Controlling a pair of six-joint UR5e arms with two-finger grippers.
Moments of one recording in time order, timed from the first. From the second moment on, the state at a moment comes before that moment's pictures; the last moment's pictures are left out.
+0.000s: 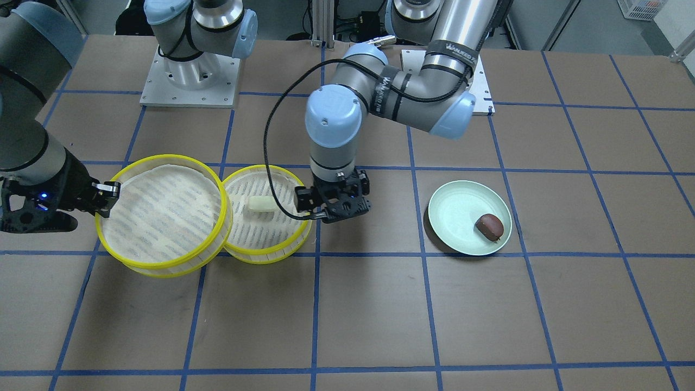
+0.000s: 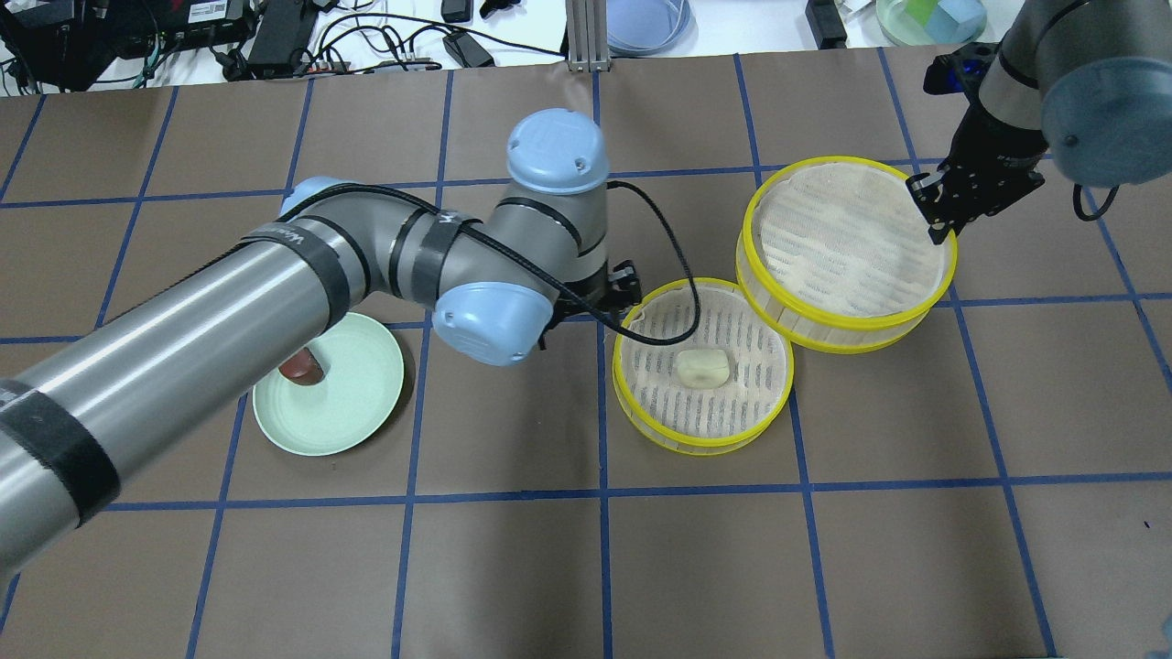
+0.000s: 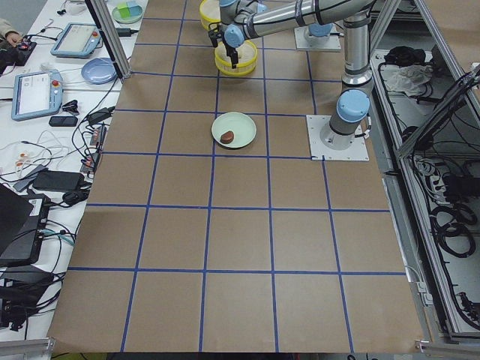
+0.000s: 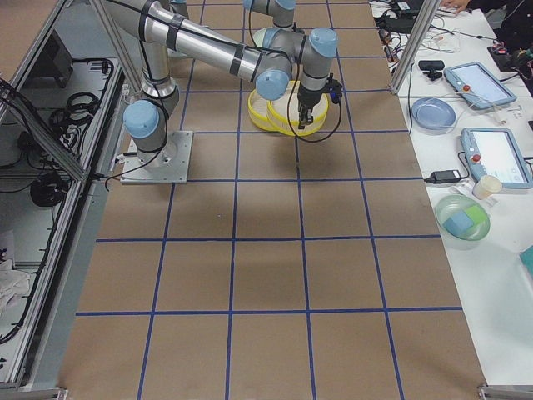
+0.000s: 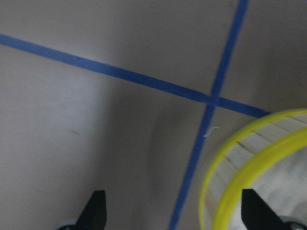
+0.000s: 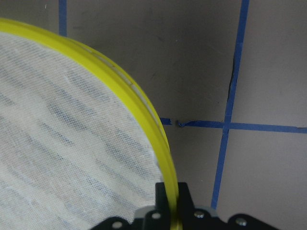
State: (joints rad) left arm -1.93 -1.93 -1.74 -1.09 1.60 -0.63; right arm 1.35 -1.39 1.70 -1.80 -1.63 -0.28
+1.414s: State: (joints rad) left arm -1.29 -1.79 -1.85 -1.29 1.60 0.01; right arm 1.59 -1.48 1.98 -2.04 -1.59 -0.12
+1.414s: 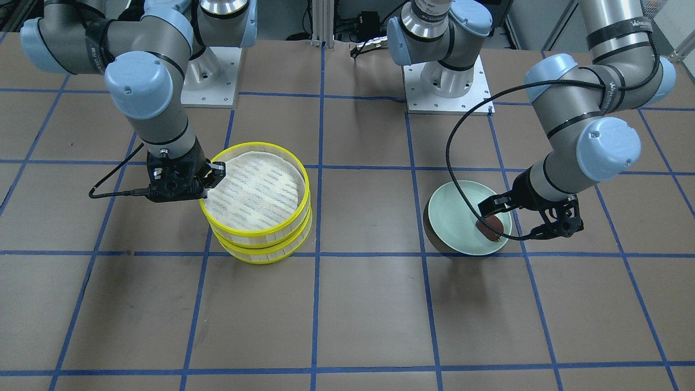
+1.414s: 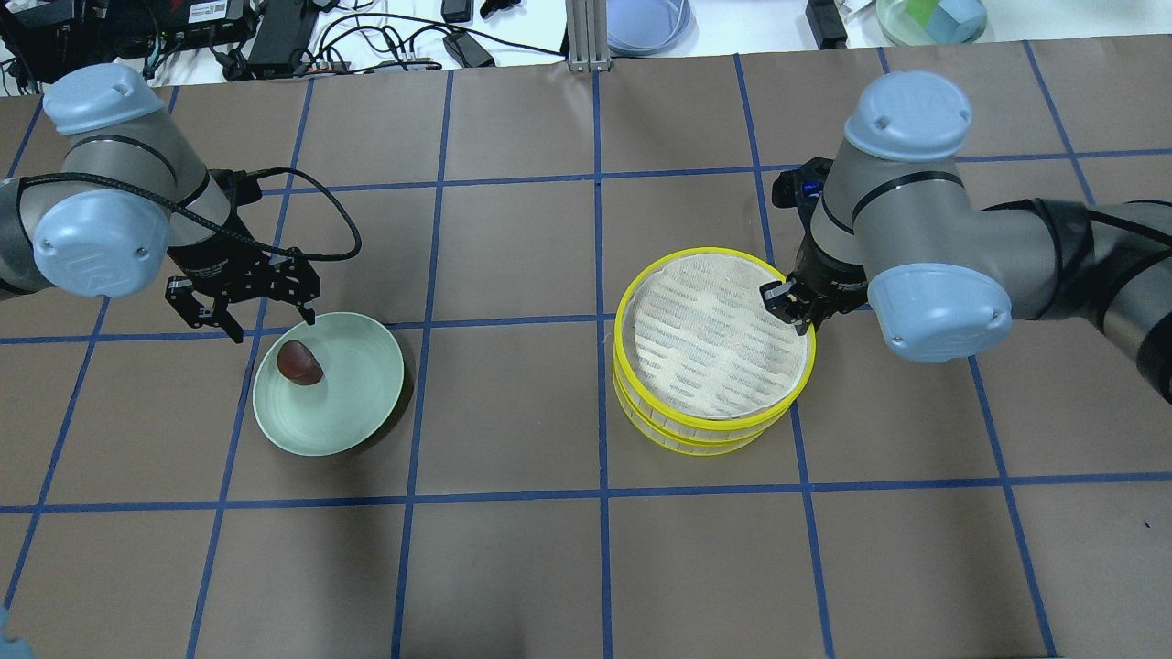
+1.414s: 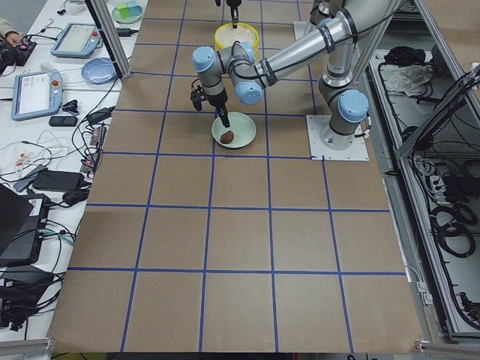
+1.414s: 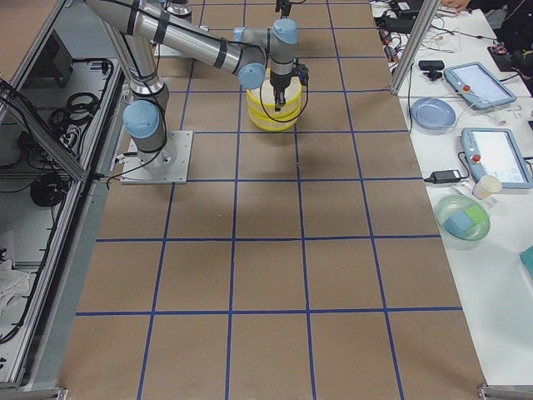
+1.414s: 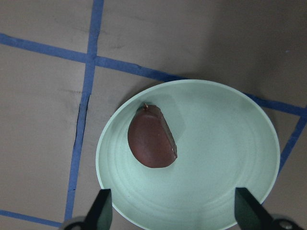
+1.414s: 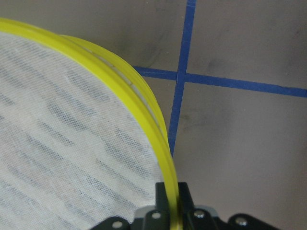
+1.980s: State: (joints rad) left arm -1.26 -1.86 -1.87 -1.26 1.59 0.02; right arm 1.60 -1.46 1.97 -2.07 -1.60 -0.12
